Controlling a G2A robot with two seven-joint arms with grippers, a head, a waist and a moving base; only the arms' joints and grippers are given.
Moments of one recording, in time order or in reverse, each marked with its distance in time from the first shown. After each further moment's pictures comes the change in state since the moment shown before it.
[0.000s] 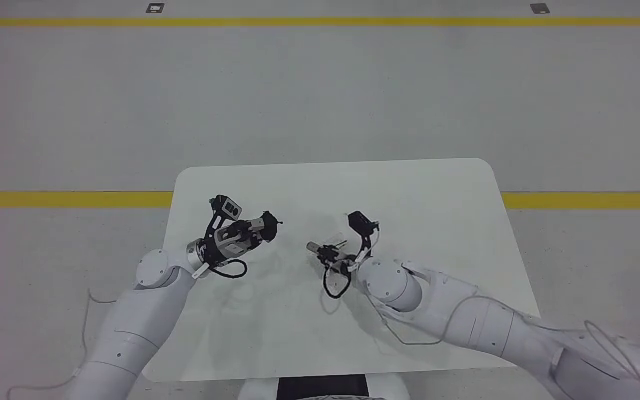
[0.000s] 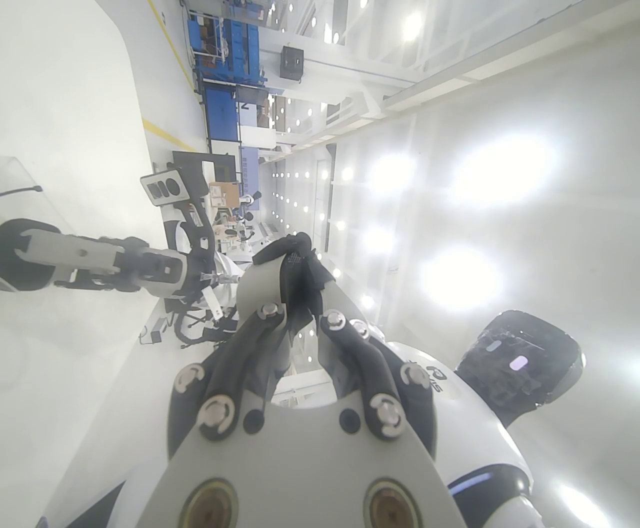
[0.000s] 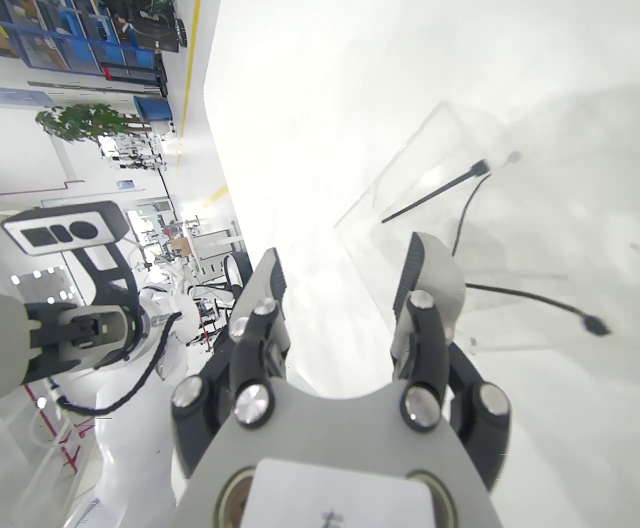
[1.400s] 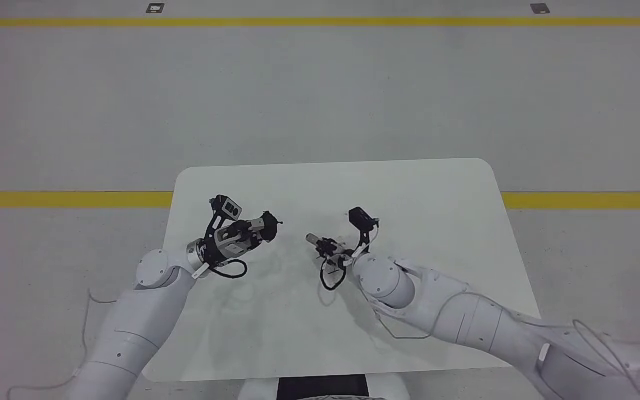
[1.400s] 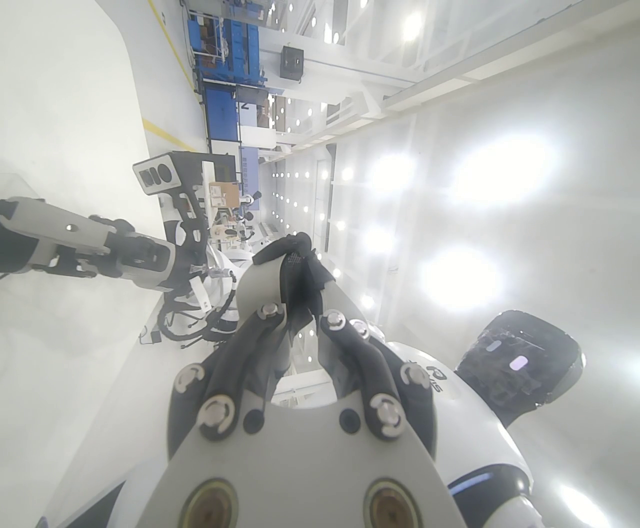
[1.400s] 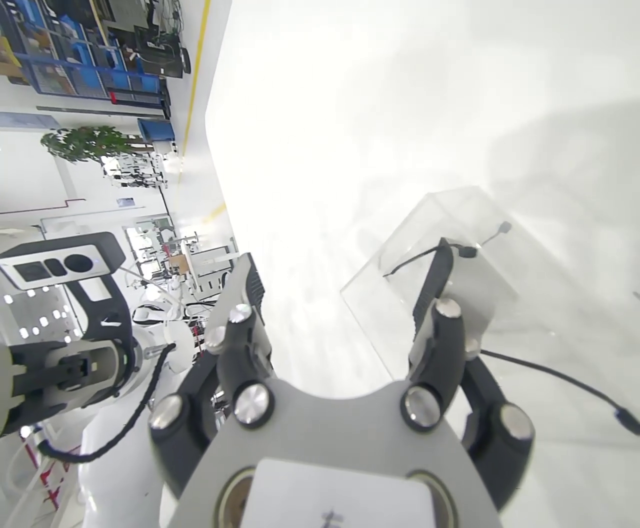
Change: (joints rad) left arm 0.000 0.000 0.000 0.000 0.000 0.000 0.000; right arm 0.002 -0.061 0.002 0.086 0.008 0.000 -0.071
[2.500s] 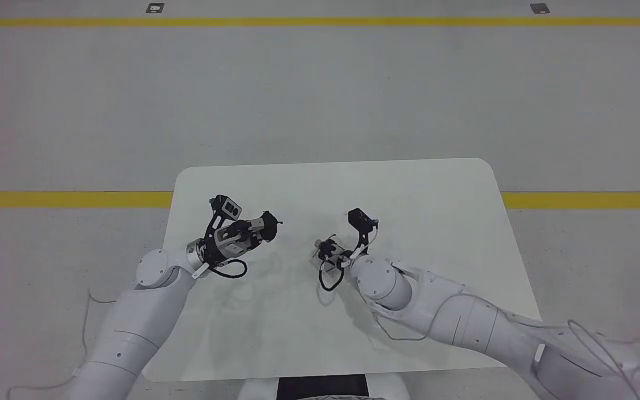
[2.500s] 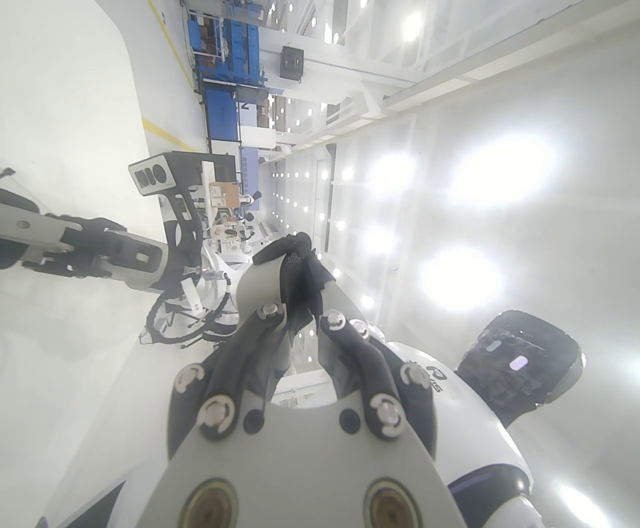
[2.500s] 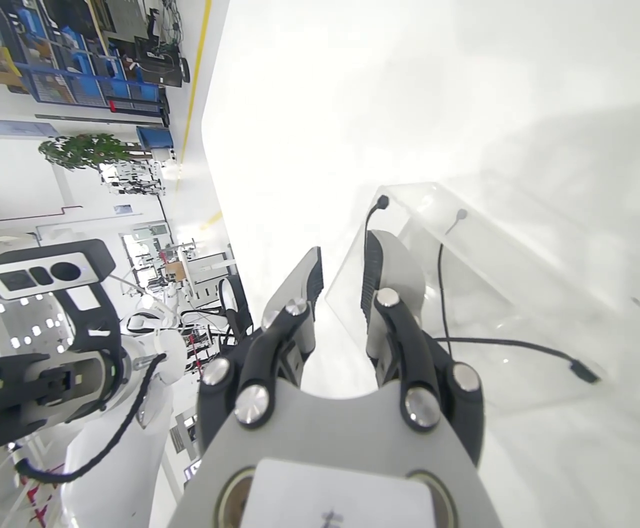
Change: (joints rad) left arm 0.000 0.000 0.000 0.000 0.000 0.000 0.000; right arm -0.011 -0.016 -0.002 0.018 -0.016 0.000 -0.026
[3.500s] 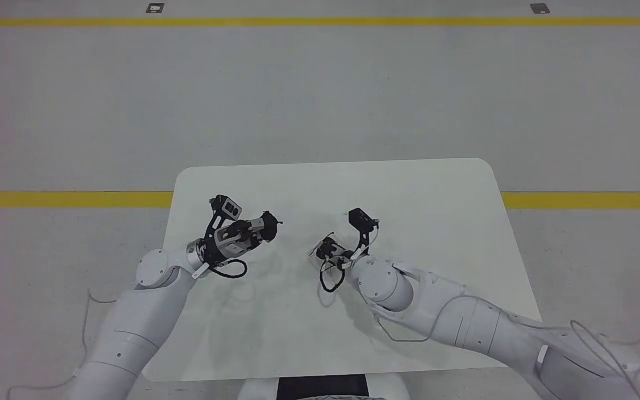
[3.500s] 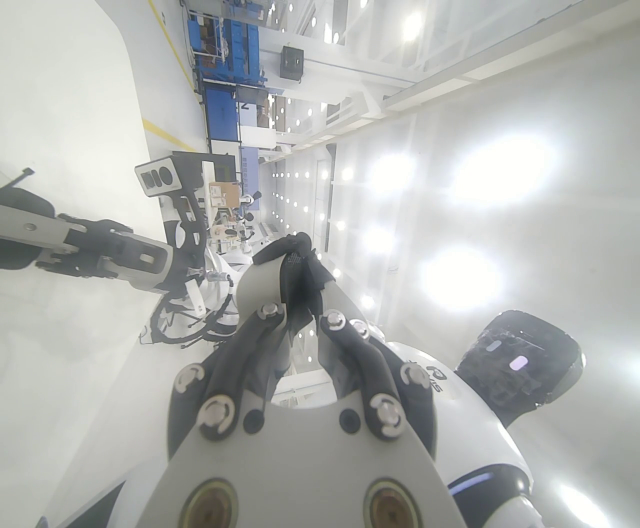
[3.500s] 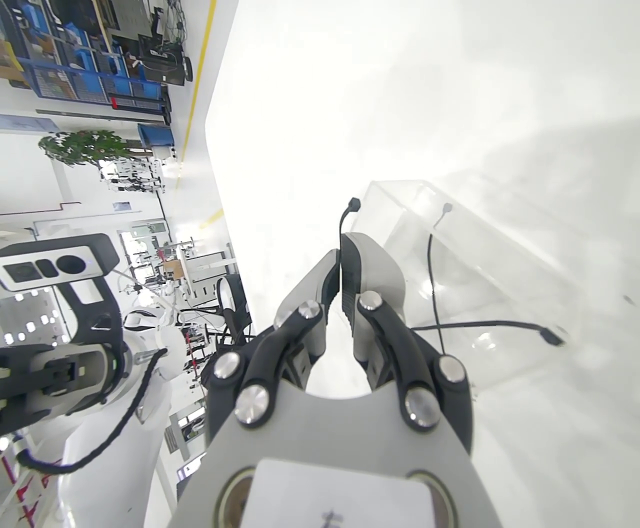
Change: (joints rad) left arm 0.000 0.000 0.000 0.000 0.000 0.000 0.000; right arm -0.003 0.016 0.000 -0.028 -0.020 0.000 -0.010
